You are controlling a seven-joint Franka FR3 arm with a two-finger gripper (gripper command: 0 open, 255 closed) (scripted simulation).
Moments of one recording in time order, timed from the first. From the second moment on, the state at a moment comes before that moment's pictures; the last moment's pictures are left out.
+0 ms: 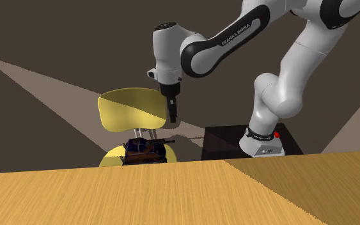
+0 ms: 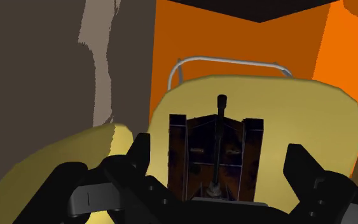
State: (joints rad) arm 0.08 -0.30 0.09 -2.43 0.03 2.10 -0.04
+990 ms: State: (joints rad) arm 0.09 0.14 0.13 -2.30 -0.07 2.38 0.05
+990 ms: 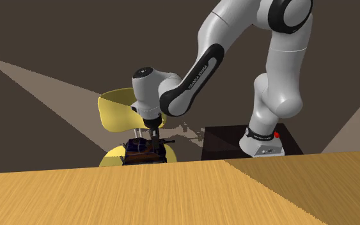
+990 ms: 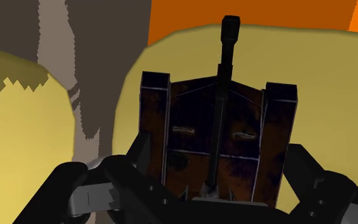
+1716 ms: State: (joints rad) arm 0.09 0.17 0.13 -2.31 -0.08 2.43 0.06
